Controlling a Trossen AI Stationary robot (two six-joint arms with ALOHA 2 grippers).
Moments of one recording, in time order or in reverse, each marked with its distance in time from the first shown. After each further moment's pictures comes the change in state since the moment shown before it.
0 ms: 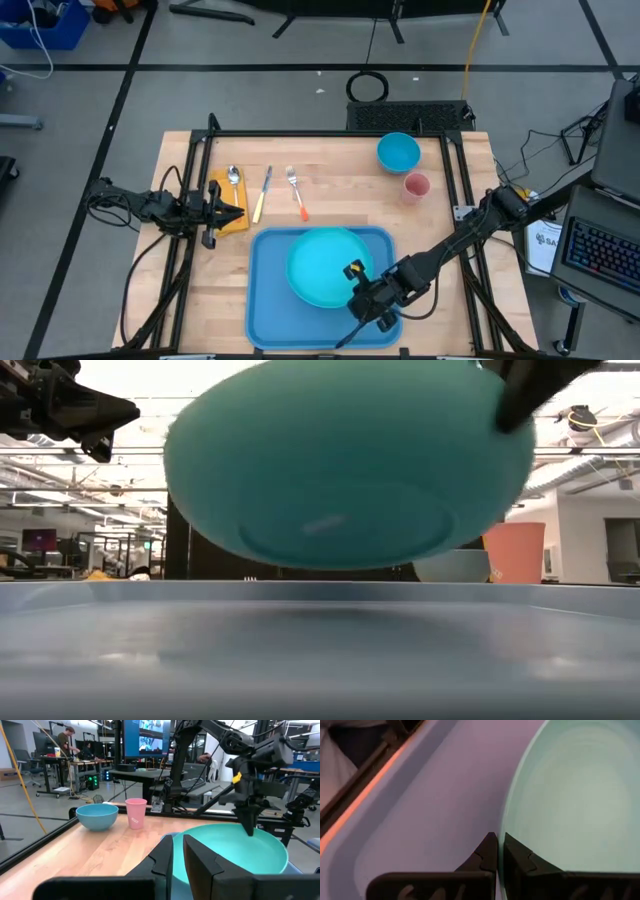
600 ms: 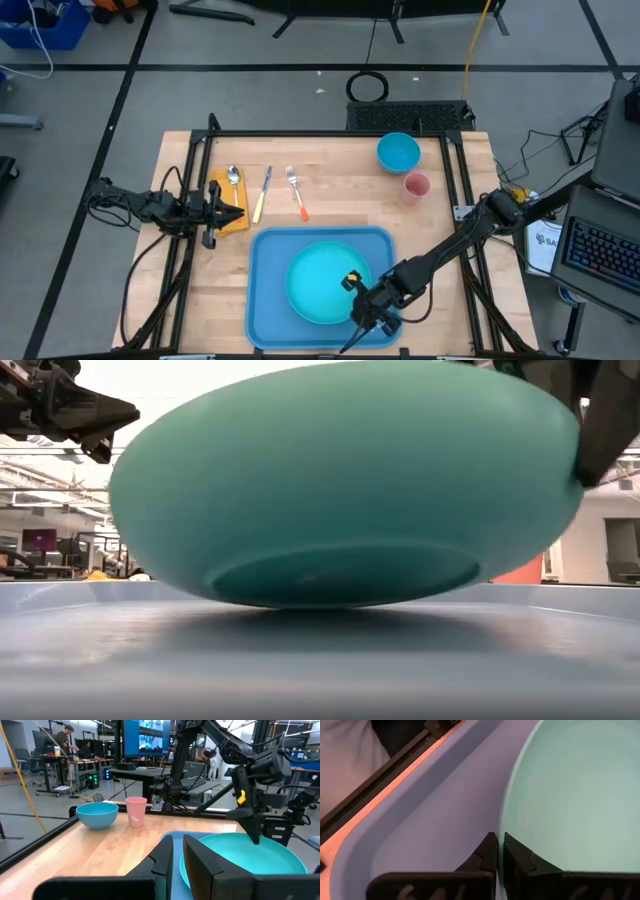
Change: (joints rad) left arm 0.000 0.000 0.000 -0.008 0.000 0.000; right arm 0.004 0.053 -0.070 0.131 -0.158 -0.099
